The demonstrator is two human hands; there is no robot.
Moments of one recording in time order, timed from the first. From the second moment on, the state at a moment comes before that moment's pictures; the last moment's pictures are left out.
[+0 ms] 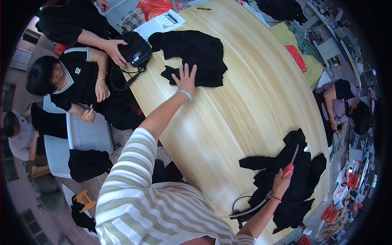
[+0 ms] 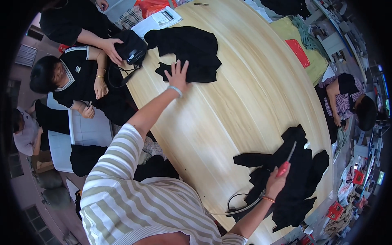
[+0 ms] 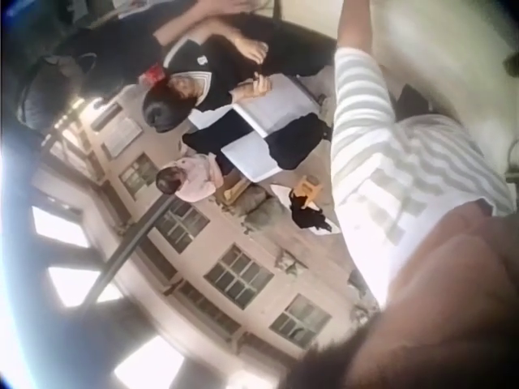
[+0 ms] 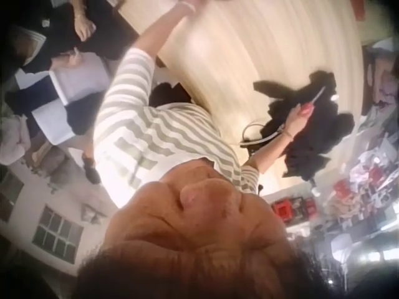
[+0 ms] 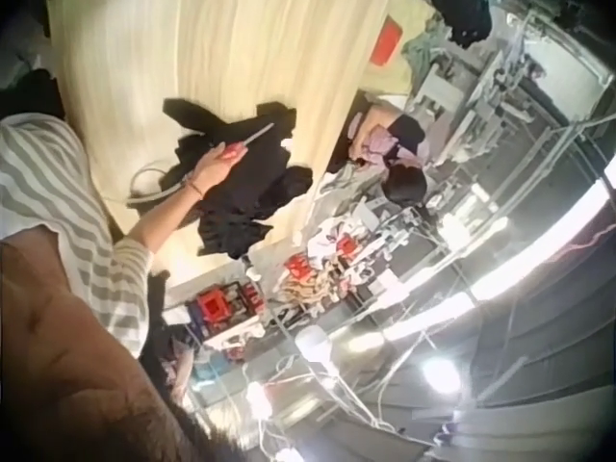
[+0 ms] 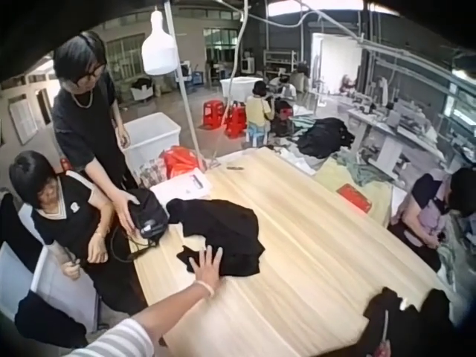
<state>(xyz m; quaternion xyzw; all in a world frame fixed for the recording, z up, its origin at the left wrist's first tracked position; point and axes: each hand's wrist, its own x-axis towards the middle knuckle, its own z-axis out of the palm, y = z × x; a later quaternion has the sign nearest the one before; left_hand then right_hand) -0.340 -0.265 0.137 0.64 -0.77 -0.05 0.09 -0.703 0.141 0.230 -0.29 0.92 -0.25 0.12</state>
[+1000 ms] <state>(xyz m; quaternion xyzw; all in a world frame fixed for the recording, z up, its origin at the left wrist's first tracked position) -0.255 -0.021 0.097 0.17 -0.97 -0.15 0.06 -0.566 0.122 0.144 -0.51 0.83 -0.04 0.21</state>
